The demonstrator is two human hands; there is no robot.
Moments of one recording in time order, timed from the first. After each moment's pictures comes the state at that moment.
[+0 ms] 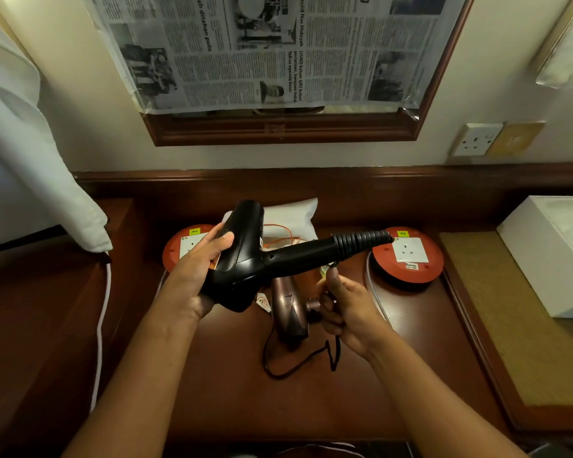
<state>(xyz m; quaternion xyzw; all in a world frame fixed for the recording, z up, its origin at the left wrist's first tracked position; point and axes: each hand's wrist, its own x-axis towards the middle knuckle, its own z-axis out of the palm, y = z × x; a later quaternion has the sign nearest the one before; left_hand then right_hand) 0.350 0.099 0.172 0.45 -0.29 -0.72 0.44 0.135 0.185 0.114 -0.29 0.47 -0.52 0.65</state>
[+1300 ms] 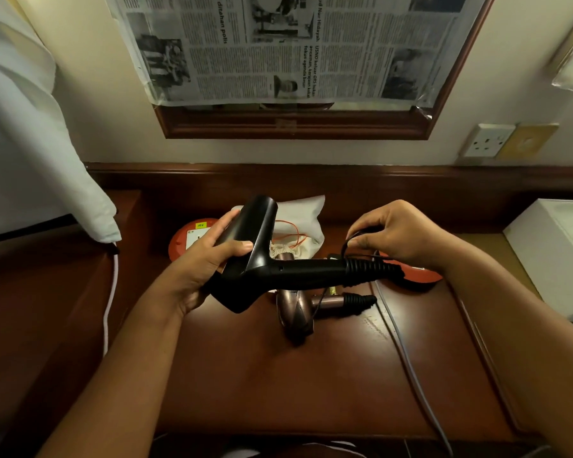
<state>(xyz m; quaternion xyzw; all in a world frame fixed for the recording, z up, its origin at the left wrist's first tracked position) 0.373 0.095 0.180 0.45 -0.46 -0.69 0.32 0.078 0.136 0.225 -0.69 0.59 -0.25 0.34</state>
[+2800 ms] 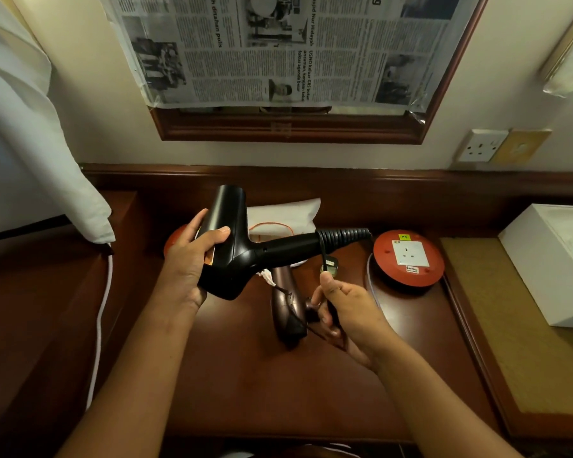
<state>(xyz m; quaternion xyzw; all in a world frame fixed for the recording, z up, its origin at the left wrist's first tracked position) 0.356 0.099 0.176 0.52 -0.32 -0.60 0.52 0.146 0.201 0.149 -0.32 0.55 -0.45 0.62</state>
